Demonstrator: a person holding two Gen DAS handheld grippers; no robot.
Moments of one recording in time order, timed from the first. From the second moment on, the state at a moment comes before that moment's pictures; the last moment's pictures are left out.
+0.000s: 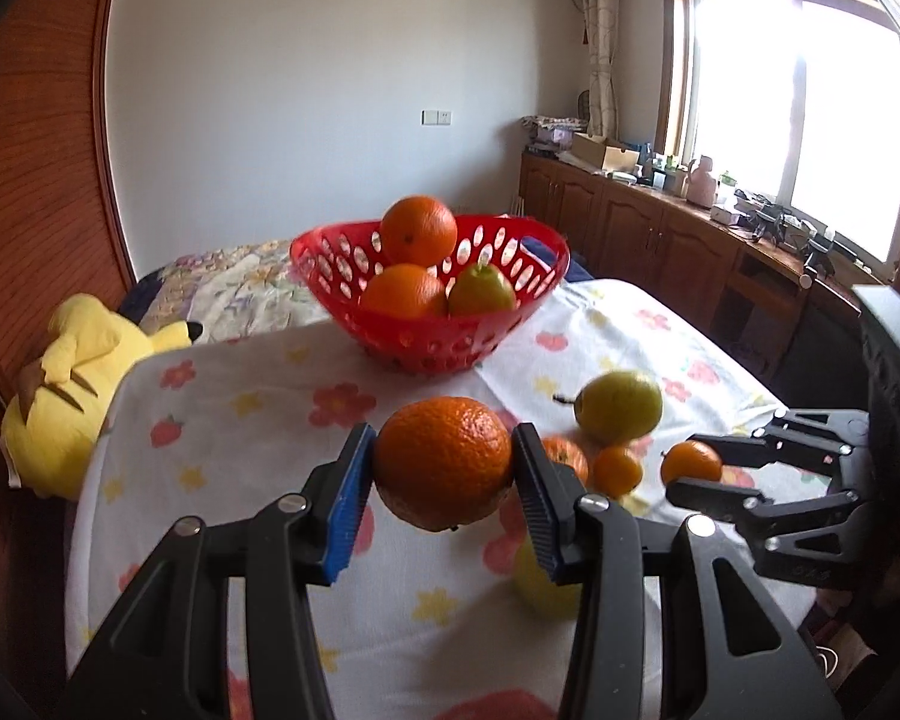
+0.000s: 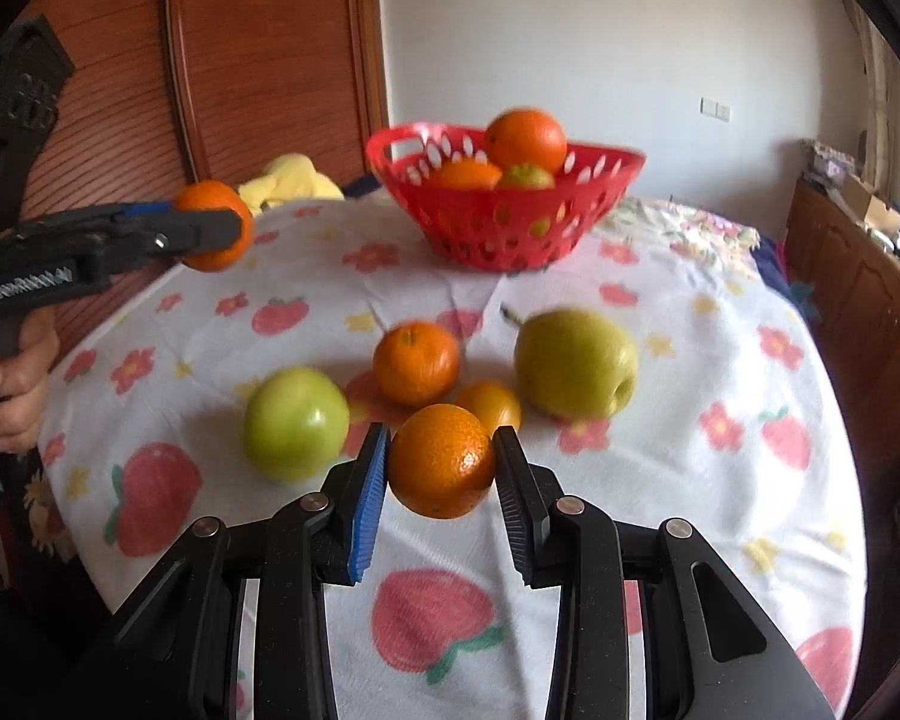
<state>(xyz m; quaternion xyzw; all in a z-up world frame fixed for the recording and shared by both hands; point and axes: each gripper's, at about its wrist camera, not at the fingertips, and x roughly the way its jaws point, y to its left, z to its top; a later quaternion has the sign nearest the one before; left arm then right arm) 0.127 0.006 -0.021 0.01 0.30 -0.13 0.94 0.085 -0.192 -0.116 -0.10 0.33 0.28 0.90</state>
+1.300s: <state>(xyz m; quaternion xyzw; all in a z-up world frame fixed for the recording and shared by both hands) 0.253 -0.022 -0.020 0.03 0.31 -0.15 0.94 0.248 -0.175 -0.056 -0.10 0.28 0.28 0.91</state>
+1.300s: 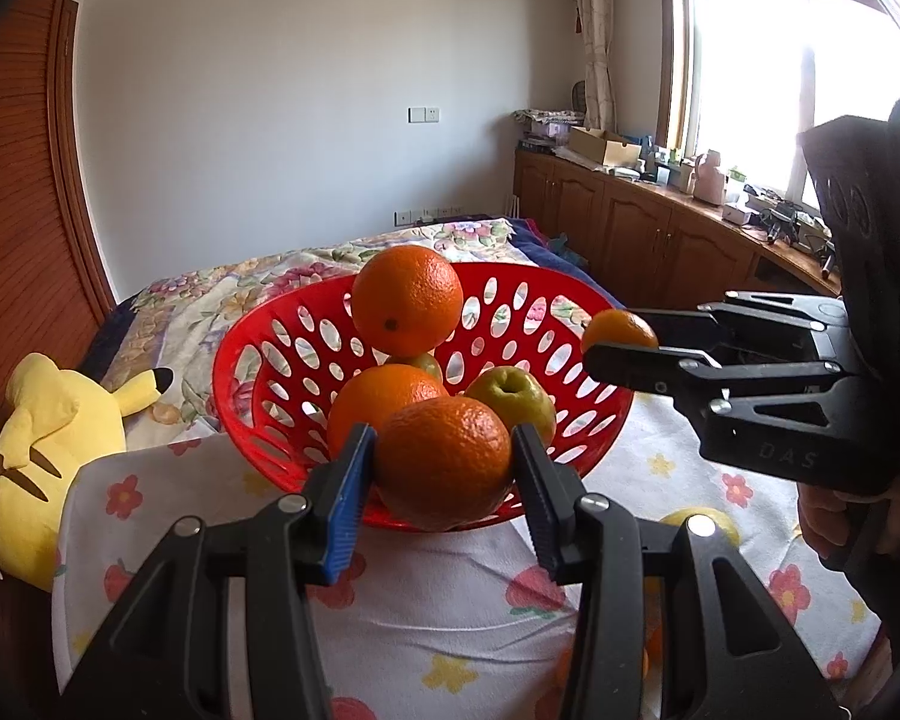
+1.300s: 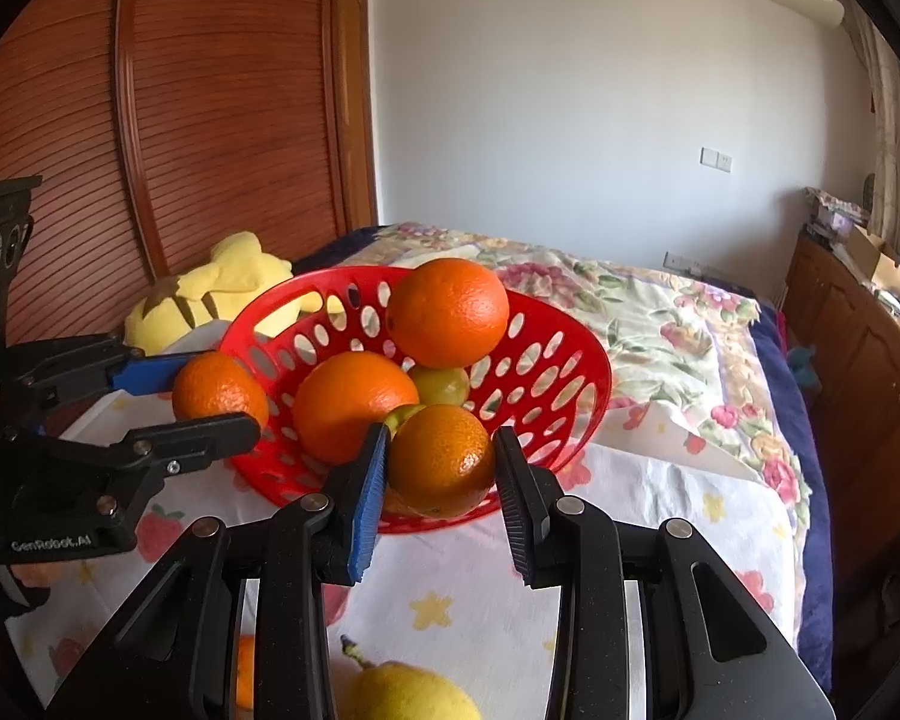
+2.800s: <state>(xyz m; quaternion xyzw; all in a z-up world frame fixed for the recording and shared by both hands) 0.258 -0.034 -0.021 0.03 0.31 -0.16 0.94 0.275 -0.191 -0.056 -0.07 0.29 0.26 0.92</state>
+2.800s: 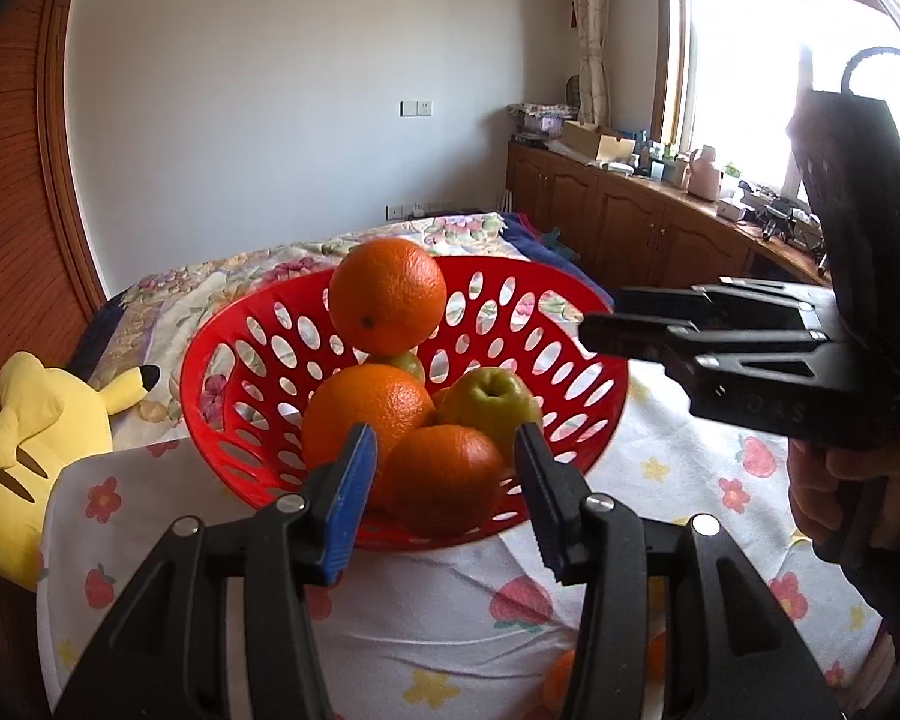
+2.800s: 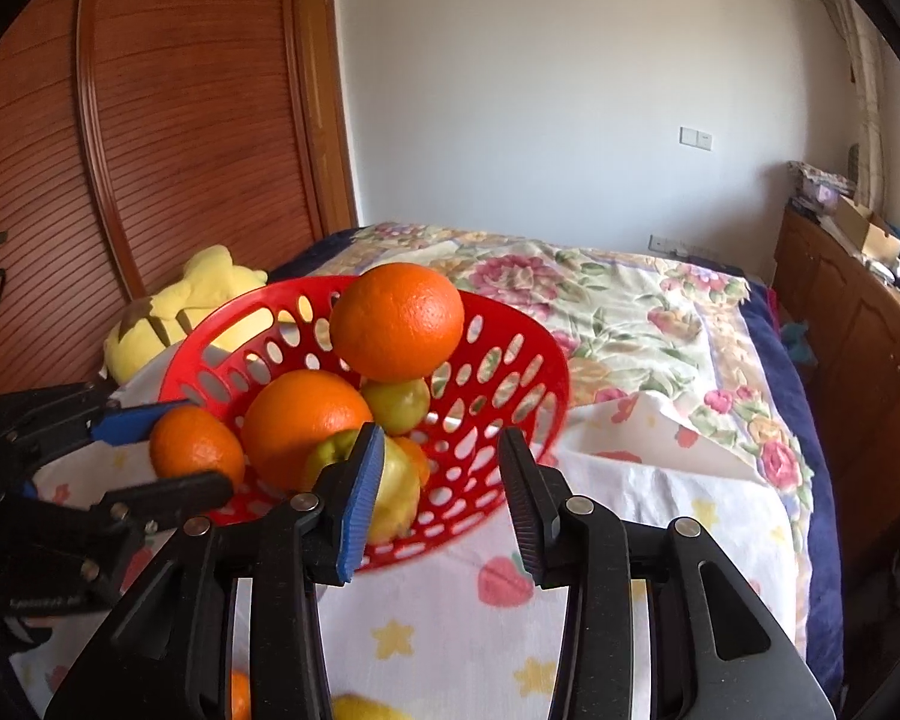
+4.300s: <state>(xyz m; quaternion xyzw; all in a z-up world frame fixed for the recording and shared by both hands) 0.119 -0.020 -0.069 -0.01 0.33 -0.17 0.93 0.175 -0.208 -0.129 -0.06 0.35 0.22 0.91</state>
